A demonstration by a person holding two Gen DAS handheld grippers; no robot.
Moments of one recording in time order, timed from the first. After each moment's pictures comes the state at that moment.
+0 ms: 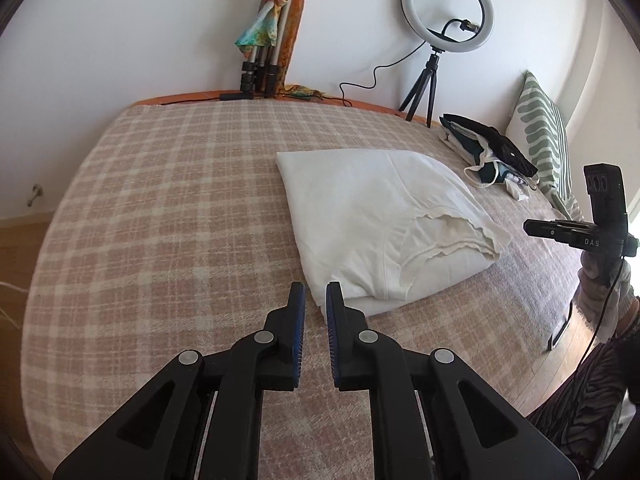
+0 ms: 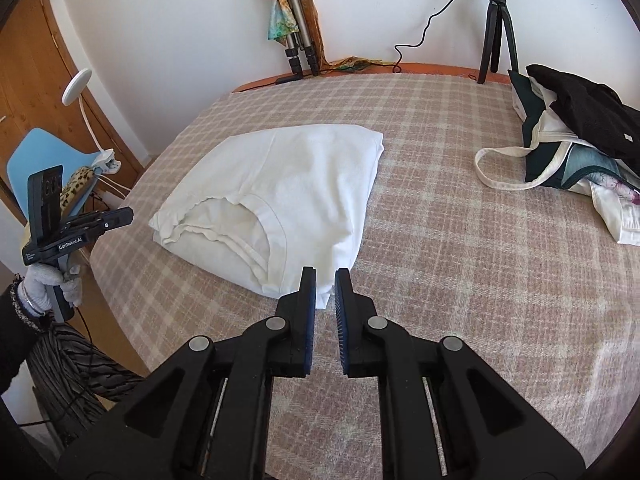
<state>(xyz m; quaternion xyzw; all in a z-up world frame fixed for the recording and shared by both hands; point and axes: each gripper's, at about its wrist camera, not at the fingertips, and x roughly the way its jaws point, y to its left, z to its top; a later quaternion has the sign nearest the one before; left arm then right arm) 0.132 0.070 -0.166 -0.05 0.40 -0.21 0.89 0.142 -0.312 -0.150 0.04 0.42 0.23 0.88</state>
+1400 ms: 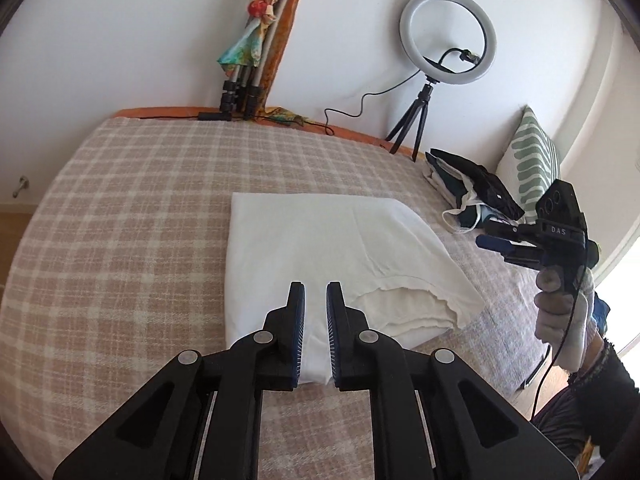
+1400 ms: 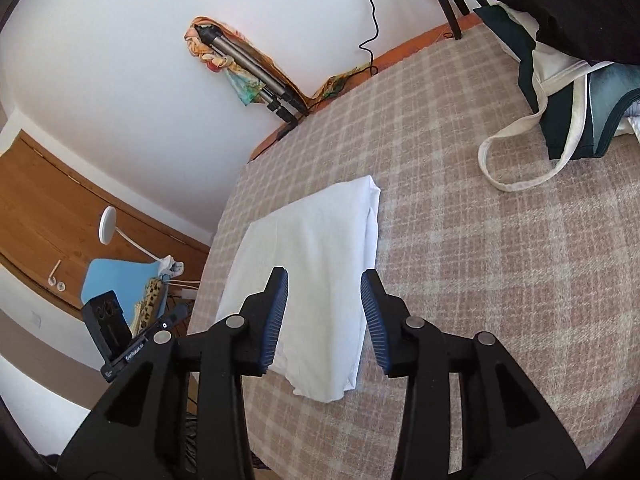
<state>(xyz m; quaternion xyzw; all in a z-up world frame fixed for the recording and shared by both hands) 0.156 0.009 -0.145 -0.09 0.38 -0.23 0.89 0.236 -0.372 -0.168 0.29 0.43 0.27 0.81</state>
